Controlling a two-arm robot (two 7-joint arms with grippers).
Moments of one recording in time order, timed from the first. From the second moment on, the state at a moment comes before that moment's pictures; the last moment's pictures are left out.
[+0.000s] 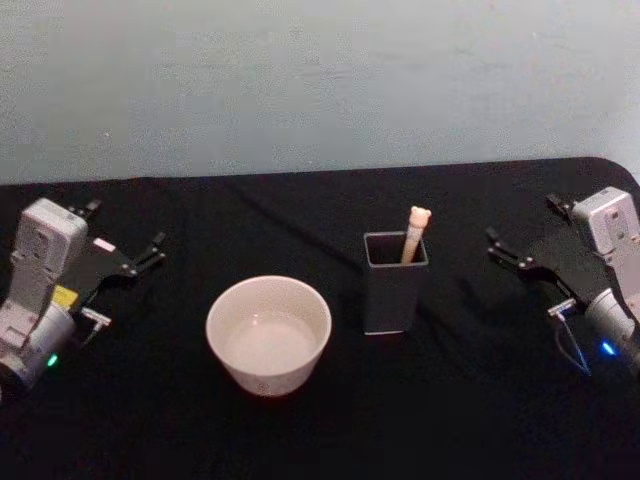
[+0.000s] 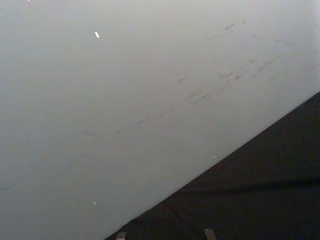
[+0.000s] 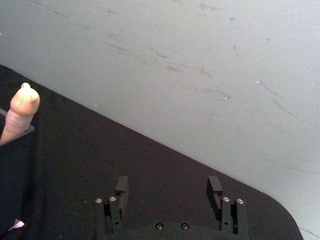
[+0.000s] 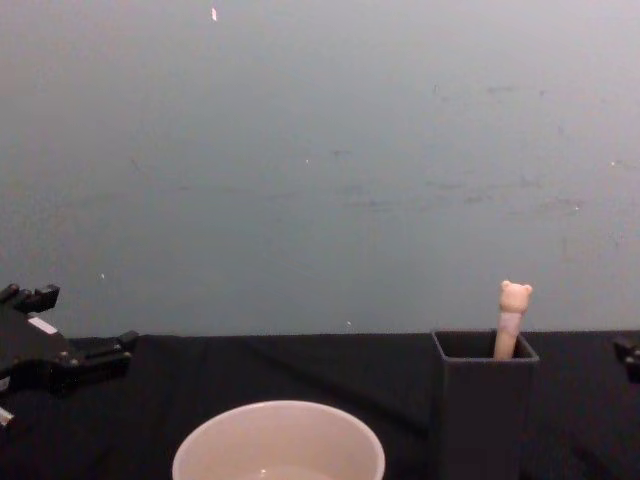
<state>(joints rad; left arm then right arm) -0.20 0.60 0.45 -1.41 -0.25 -0.12 0.03 0.20 0.60 -0.45 -1.41 0.25 -0.12 -0.03</state>
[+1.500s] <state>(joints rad) -0.20 0.60 0.45 -1.41 -0.25 -0.12 0.03 0.16 0.61 -0.34 -1.57 0.55 0.08 0.44</state>
